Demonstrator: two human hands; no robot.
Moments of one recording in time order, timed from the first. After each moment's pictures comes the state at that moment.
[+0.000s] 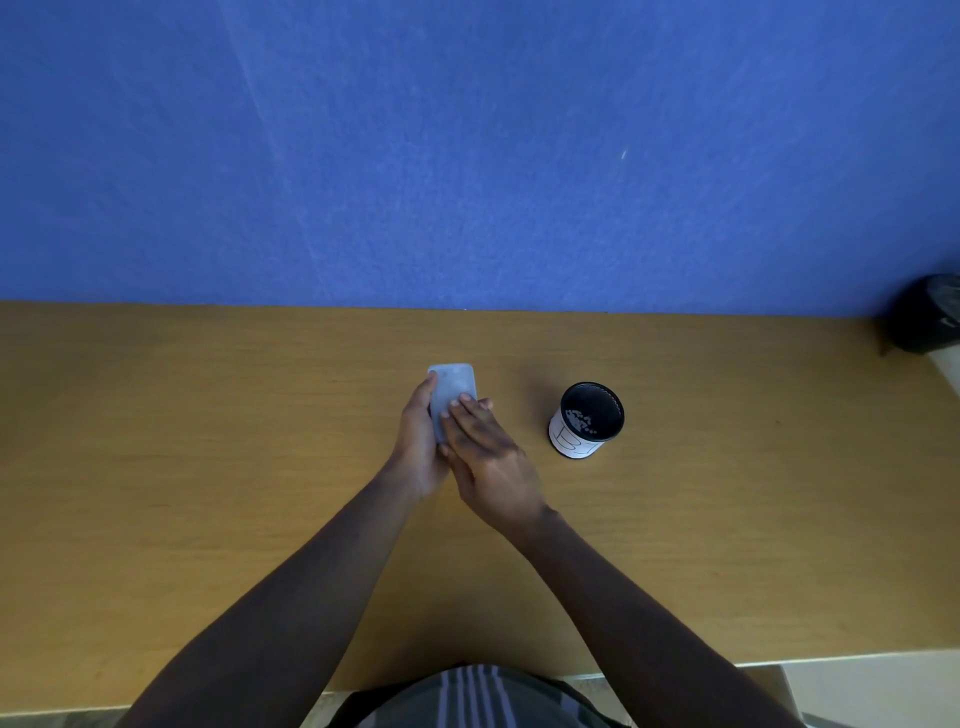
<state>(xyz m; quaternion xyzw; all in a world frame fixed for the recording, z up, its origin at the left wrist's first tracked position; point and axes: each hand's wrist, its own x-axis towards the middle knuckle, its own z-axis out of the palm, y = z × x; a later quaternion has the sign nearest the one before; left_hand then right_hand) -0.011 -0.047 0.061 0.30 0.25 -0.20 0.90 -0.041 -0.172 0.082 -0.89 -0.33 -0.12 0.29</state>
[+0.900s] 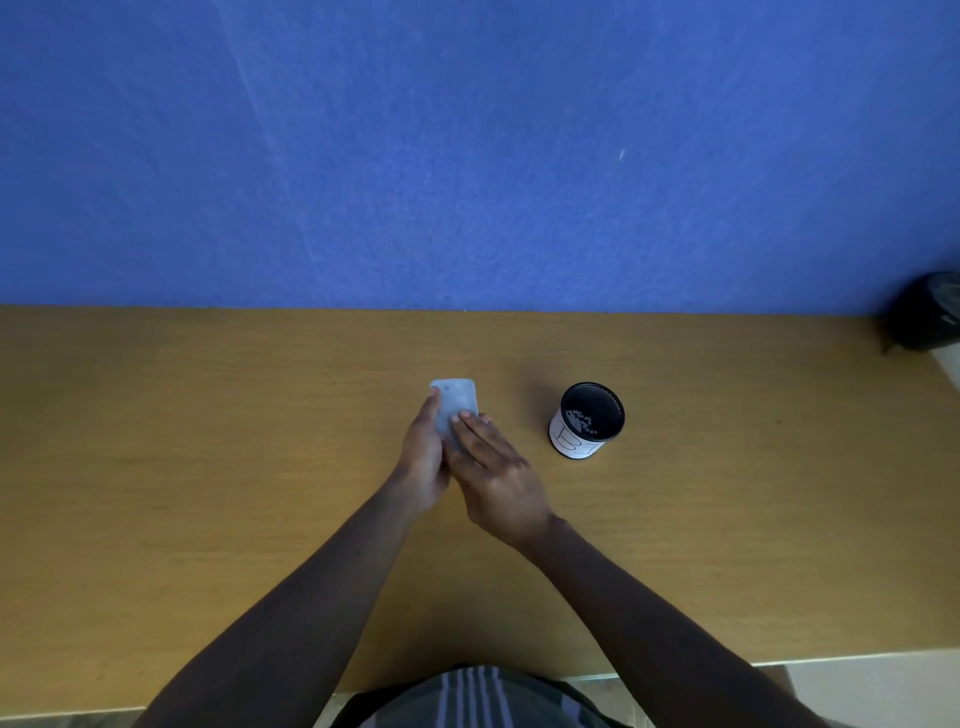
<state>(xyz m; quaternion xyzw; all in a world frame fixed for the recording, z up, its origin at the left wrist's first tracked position) -0.020 -0.054 0.044 0.37 0.28 -0.17 0.87 -0.044 -0.188 0.061 -0.88 -0.38 -0.13 0.25</state>
